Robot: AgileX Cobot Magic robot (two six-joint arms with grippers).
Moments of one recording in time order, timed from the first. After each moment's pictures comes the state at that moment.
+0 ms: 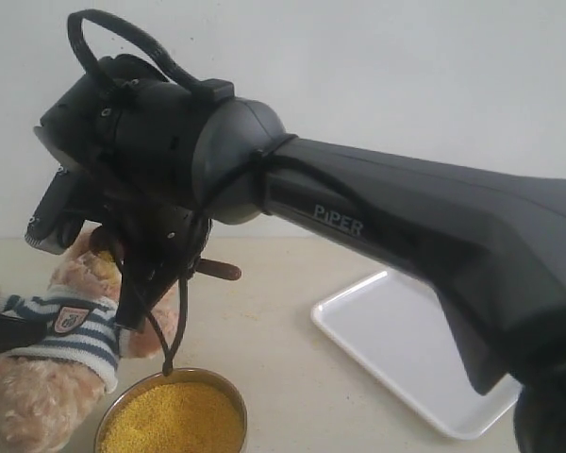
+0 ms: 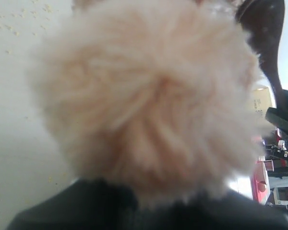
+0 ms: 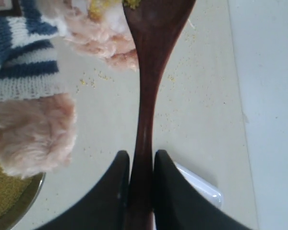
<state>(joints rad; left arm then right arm) 0.39 1.75 -0.67 -1.54 1.07 1.29 1.00 2.23 -2.18 -0.51 1.20 -0.25</state>
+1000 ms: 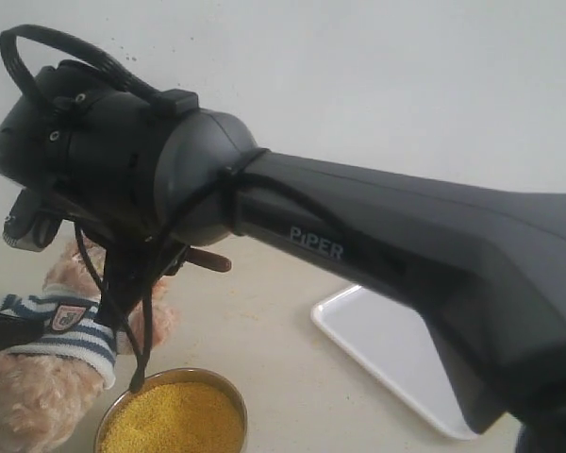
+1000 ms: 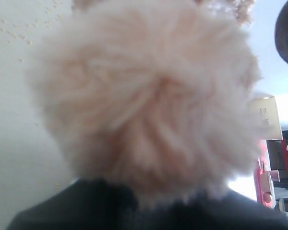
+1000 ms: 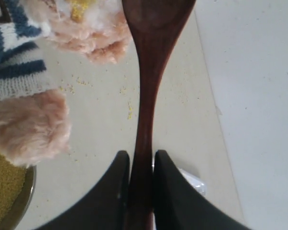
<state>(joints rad) 0.39 1.75 -0.67 -1.57 1.04 1.29 1.05 2.23 -2.18 -0.65 1.21 -0.12</state>
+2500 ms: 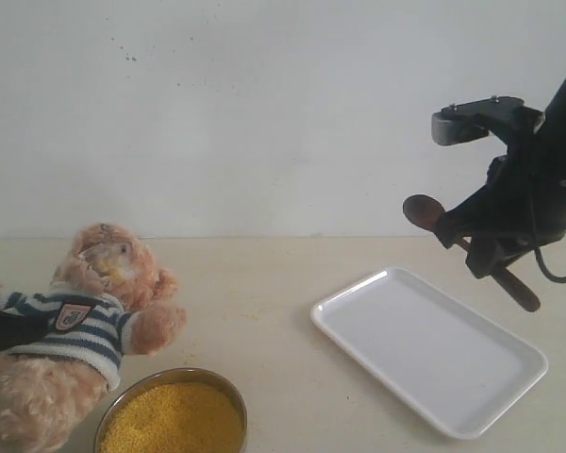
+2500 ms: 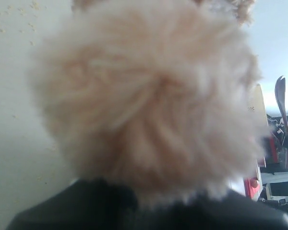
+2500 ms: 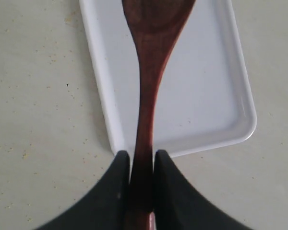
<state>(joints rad) 0.39 1.75 -0.67 -1.54 1.10 1.29 0.27 1.61 -1.39 0.08 1.05 -0.23</state>
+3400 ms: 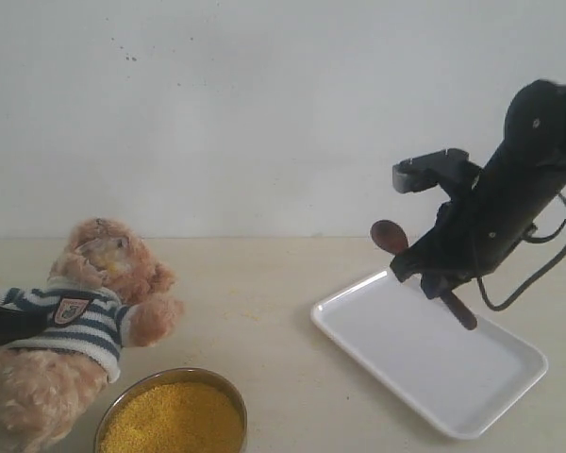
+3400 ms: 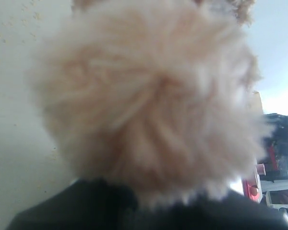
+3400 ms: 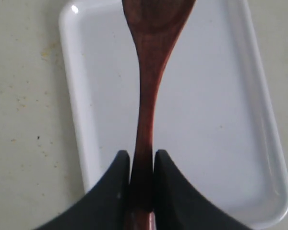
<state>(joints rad) 0.39 1.75 -0.67 -1.57 1.09 1.30 0.27 1.84 -1.38 0.14 0.78 -0.31</state>
